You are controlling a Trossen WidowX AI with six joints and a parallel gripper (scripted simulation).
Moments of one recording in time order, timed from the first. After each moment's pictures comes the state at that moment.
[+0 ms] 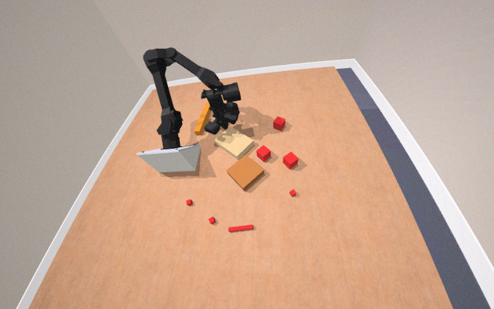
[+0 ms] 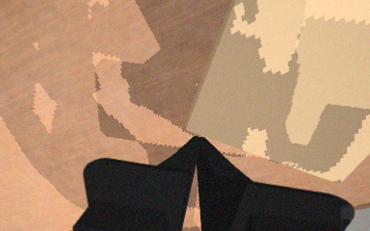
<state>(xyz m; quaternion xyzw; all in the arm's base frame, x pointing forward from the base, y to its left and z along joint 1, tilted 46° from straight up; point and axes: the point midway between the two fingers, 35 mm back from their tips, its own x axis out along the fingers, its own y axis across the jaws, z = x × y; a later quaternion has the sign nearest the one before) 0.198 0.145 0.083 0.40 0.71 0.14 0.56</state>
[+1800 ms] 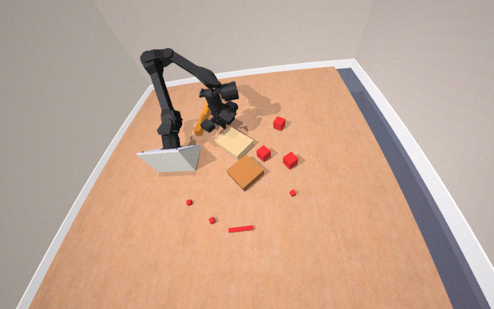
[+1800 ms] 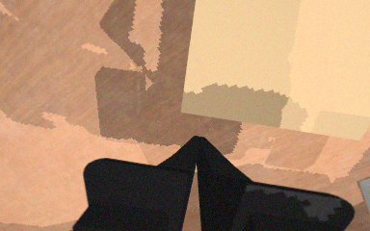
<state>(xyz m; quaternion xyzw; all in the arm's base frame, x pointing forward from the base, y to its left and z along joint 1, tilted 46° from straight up) 0.187 0.148 0.090 0.45 0.73 0.07 0.52</state>
